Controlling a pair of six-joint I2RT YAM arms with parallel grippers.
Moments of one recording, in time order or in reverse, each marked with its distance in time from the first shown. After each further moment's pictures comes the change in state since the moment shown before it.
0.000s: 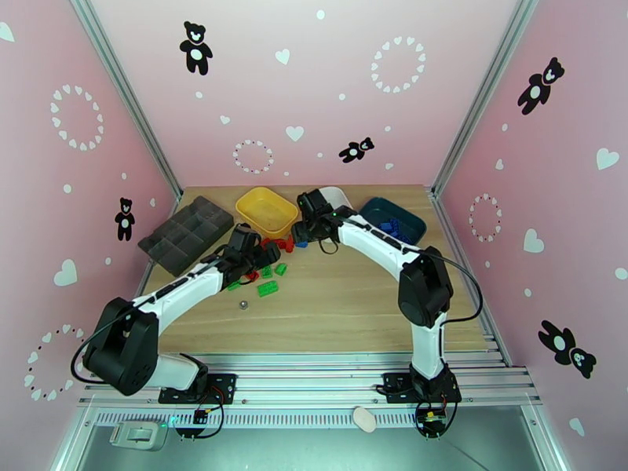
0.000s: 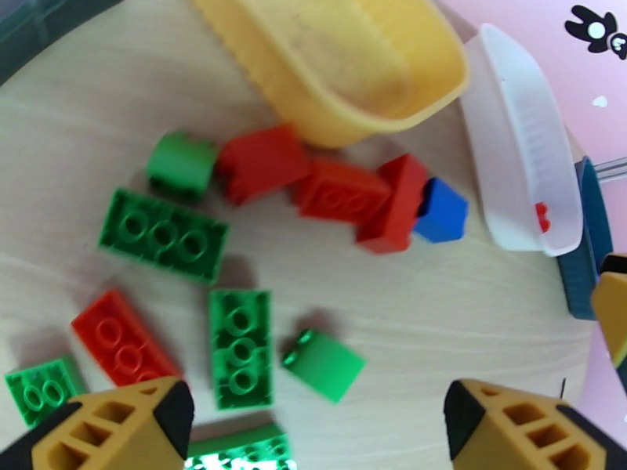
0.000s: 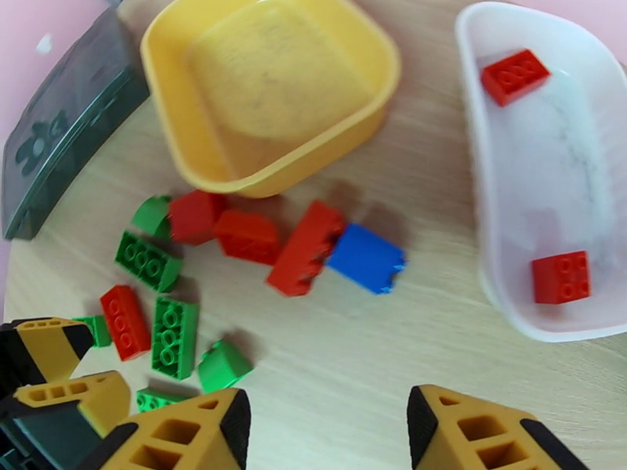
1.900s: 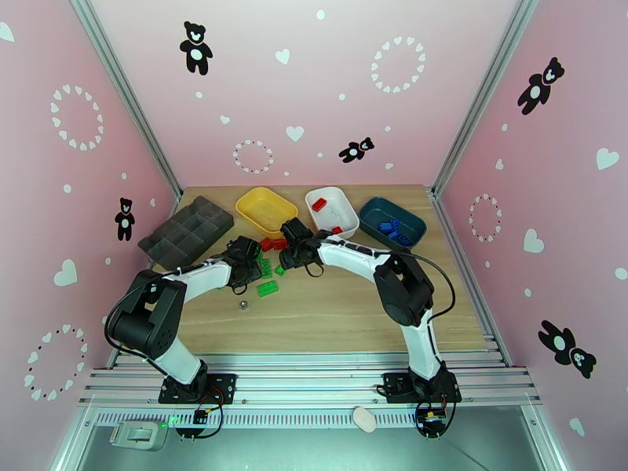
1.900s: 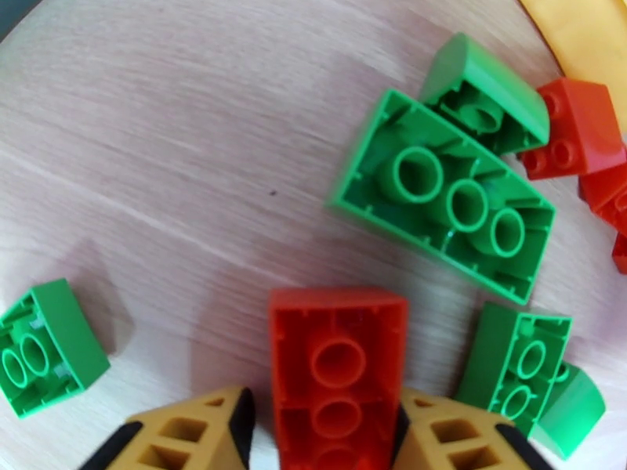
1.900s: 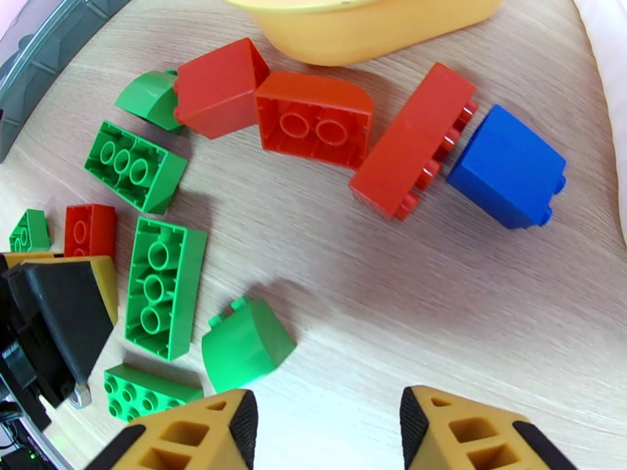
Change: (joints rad) left arm 0.075 0.238 0.010 -0.095 -0.143 0.023; right arm 0.103 0.076 -0.153 0.126 0.011 0.062
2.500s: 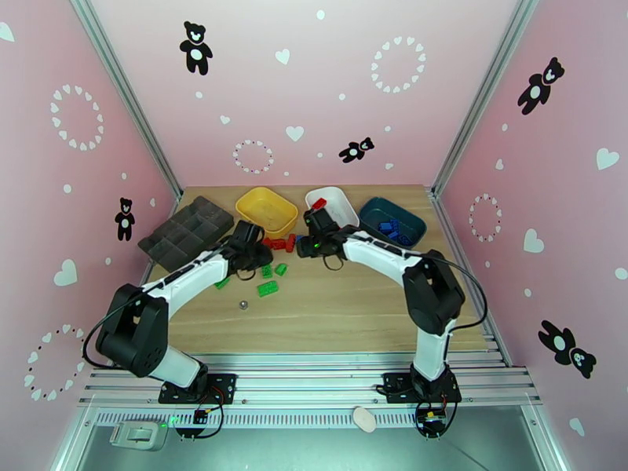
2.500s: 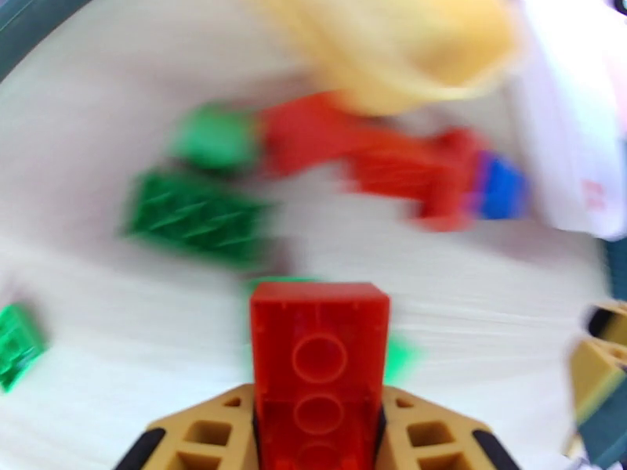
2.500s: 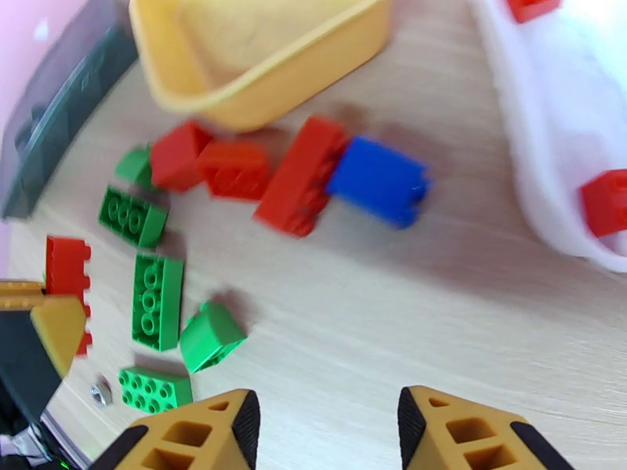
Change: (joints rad) left arm -0.079 -0.051 0.246 -0.042 0.252 0.057; right arm -0.177 -0.208 -0.192 0.112 -0.096 0.055
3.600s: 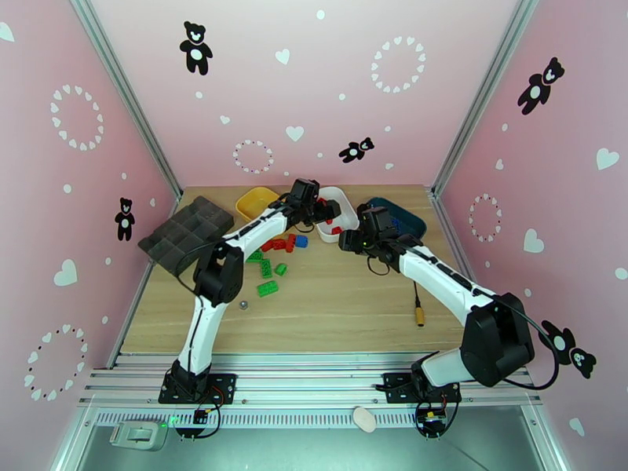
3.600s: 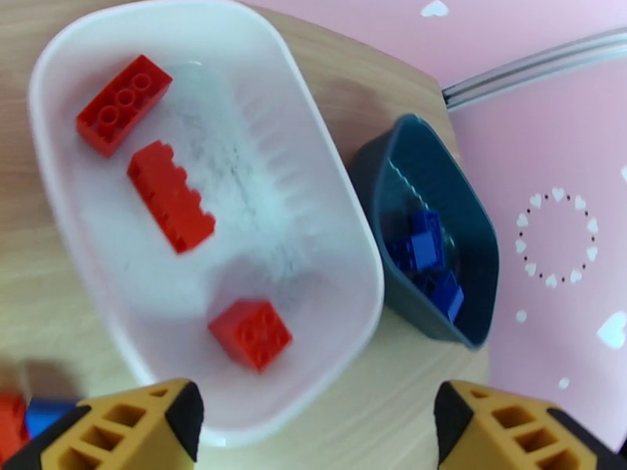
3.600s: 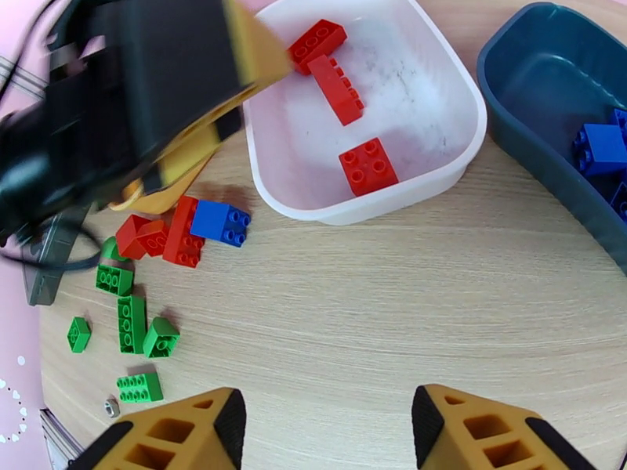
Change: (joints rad) left arm -0.137 0.580 0.785 0.021 0.192 -0.004; right arm -0.208 -0.393 -0.307 0.021 -0.011 0.022
